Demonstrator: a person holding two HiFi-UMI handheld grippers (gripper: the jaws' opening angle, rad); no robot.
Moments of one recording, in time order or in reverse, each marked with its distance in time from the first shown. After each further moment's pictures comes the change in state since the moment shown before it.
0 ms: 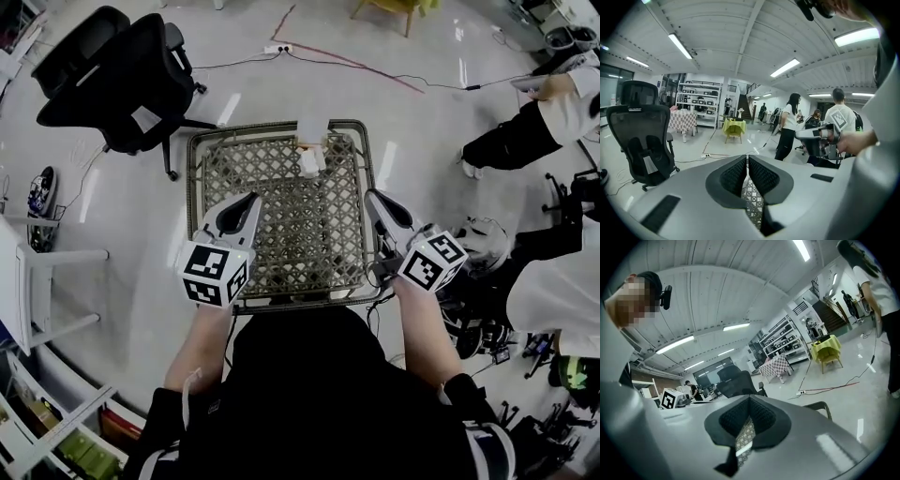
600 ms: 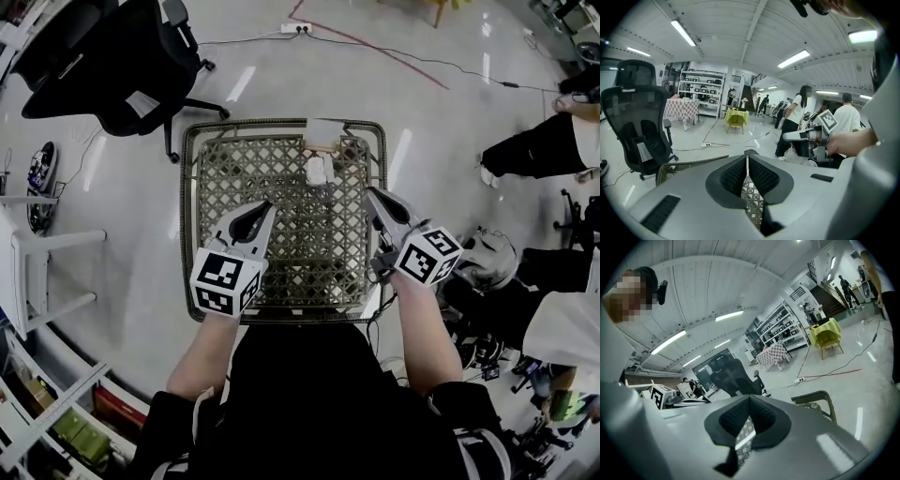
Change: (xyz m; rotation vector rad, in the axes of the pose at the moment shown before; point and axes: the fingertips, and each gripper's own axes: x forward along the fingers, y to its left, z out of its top) left arm 0.077 0.012 -0.041 -0.064 0.114 0.017; right arm 0.075 -0.095 -0.043 0.069 0.145 0.009
